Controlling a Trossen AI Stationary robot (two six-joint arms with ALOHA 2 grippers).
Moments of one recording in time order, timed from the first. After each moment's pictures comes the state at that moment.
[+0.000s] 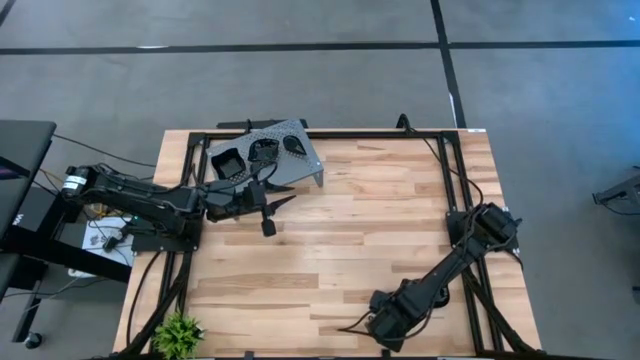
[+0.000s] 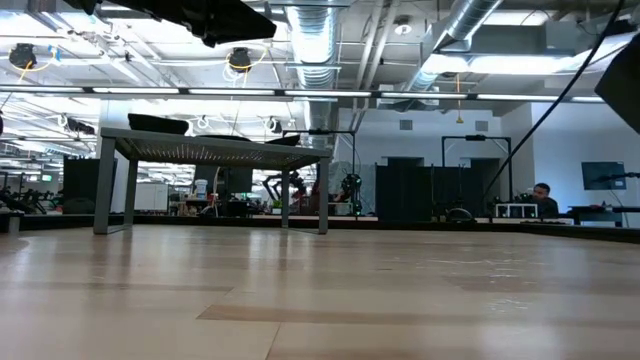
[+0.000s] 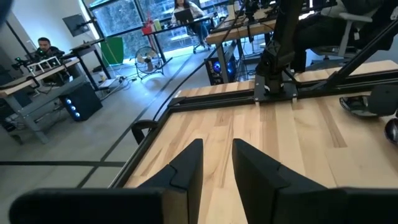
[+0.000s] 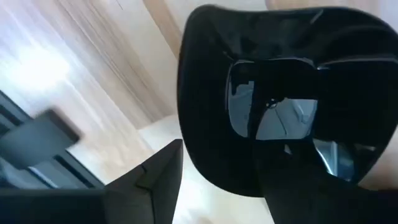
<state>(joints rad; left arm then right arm) -0.14 1.06 0.63 0.32 -0.42 0.26 0.74 1.95 1.30 -0.86 -0.22 1.22</state>
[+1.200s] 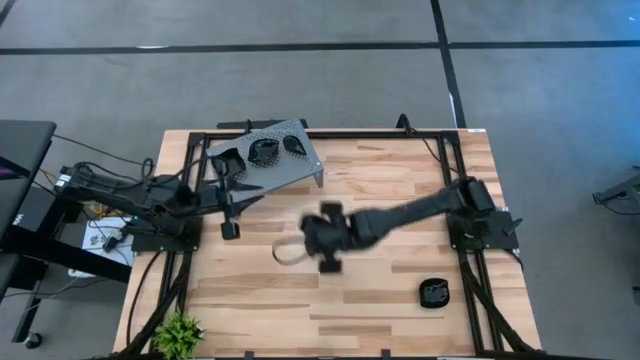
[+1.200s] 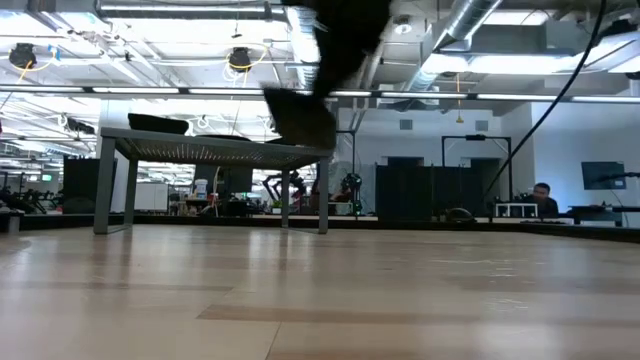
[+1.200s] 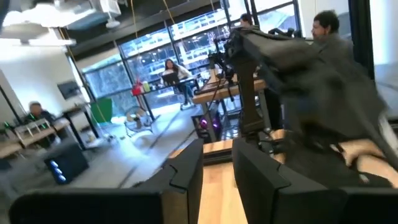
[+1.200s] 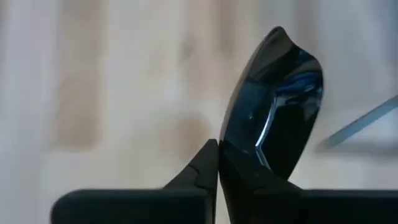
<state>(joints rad) -0.28 0.71 0.62 0.21 -0.42 0.37 0.25 1.95 1.67 -0.84 0.32 0.15</state>
